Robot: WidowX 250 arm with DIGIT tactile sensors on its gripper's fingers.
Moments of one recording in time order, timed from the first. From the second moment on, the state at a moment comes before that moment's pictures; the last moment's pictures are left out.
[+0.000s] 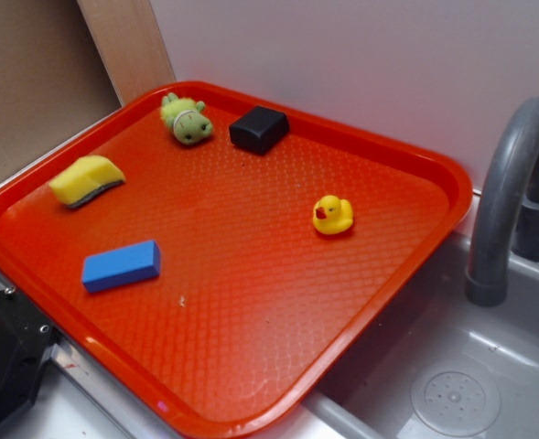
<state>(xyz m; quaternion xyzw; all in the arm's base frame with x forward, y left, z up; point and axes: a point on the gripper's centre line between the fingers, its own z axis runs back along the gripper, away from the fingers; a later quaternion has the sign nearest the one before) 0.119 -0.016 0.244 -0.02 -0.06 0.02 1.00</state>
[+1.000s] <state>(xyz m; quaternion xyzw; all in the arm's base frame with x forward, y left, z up) 0.192 -0.021 0.169 0.07 -0.03 -0.15 0.99</state>
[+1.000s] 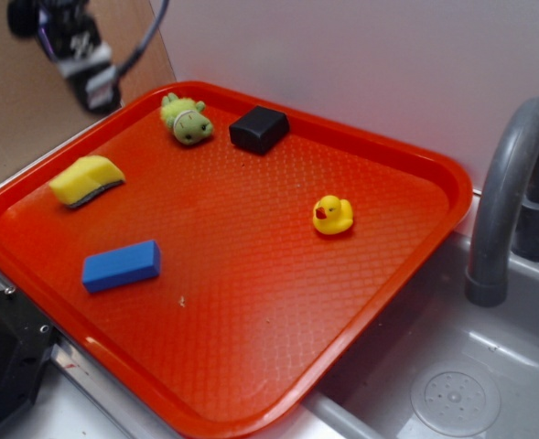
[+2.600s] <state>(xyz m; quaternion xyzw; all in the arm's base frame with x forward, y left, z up) 0.151 -0.020 0.023 0.02 0.05 -0.33 0.94</state>
